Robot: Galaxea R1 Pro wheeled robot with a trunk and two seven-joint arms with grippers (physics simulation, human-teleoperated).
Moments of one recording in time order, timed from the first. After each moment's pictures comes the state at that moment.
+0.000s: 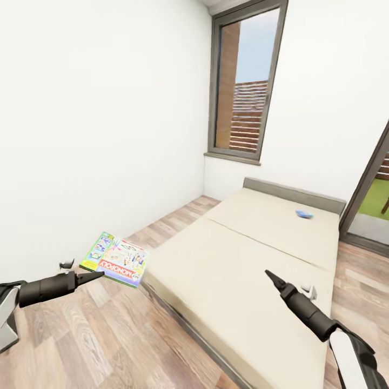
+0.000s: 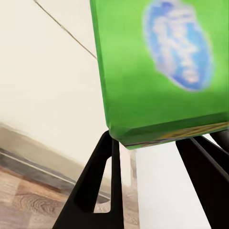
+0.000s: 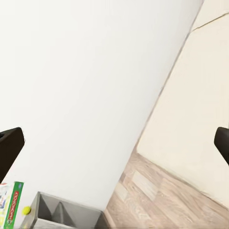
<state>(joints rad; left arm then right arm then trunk) -0.50 0.55 0.07 -1.01 0.53 0.84 -1.15 -0.22 -0.03 -0.40 -1.34 -0.72 0.62 0.54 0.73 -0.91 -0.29</state>
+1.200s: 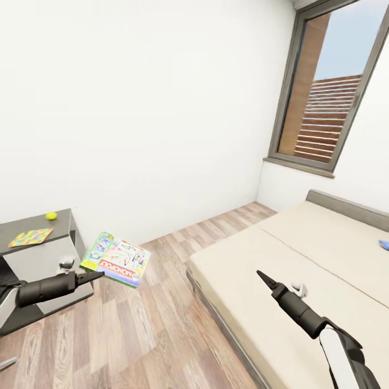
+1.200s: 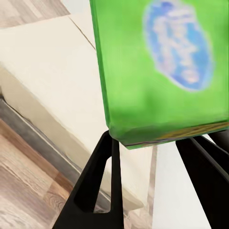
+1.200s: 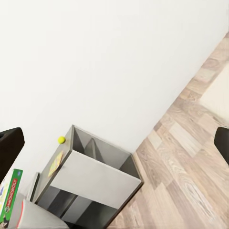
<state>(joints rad) -0.50 0.55 0.07 -1.01 0.53 0.84 -1.15 -0.23 -0.04 -0.31 -1.32 -0.71 0.57 0.53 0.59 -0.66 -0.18</state>
